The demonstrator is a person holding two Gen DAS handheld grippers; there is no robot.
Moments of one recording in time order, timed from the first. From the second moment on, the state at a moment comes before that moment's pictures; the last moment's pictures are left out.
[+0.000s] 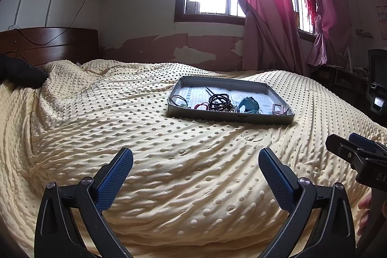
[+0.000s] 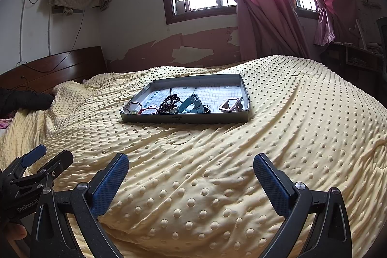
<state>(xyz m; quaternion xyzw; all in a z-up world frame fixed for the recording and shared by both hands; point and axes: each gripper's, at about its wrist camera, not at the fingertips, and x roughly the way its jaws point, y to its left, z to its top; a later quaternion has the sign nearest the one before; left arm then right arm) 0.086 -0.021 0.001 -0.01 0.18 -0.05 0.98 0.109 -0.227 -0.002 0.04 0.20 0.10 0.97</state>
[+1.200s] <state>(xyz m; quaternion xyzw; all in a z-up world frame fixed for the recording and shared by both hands) 0.090 -0.019 -0.001 0.00 0.18 -0.05 0.98 0.109 -0.227 -0.002 0.04 0.20 0.10 0.97</state>
